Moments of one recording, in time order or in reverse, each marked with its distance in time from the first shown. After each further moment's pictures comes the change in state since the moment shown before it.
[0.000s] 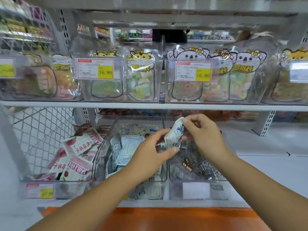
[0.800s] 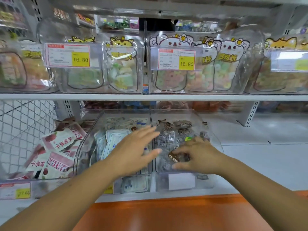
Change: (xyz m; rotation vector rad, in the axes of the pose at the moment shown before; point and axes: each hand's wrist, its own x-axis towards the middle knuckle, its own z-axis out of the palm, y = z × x) left_hand 0.007 -0.014 -0.010 0.758 -0.239 0.216; right_hand -0.020 0.044 -0.055 -1.332 -0.725 -0.015
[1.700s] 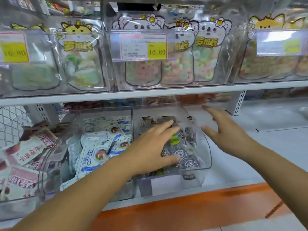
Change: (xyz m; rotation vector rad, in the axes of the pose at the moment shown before) left_hand 0.068 0.054 0.031 -0.019 -0.130 0.160; right_hand -0.024 0.090 -0.015 0.443 0.506 0.246
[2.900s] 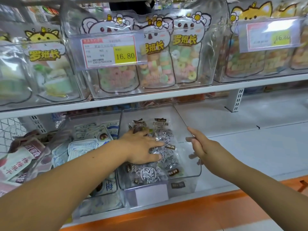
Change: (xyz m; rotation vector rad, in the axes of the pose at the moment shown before) left_hand 0.052 -0.029 0.004 0.396 -0.548 -0.134; right_hand -0.017 0.022 0.037 0.282 -0.223 0.009
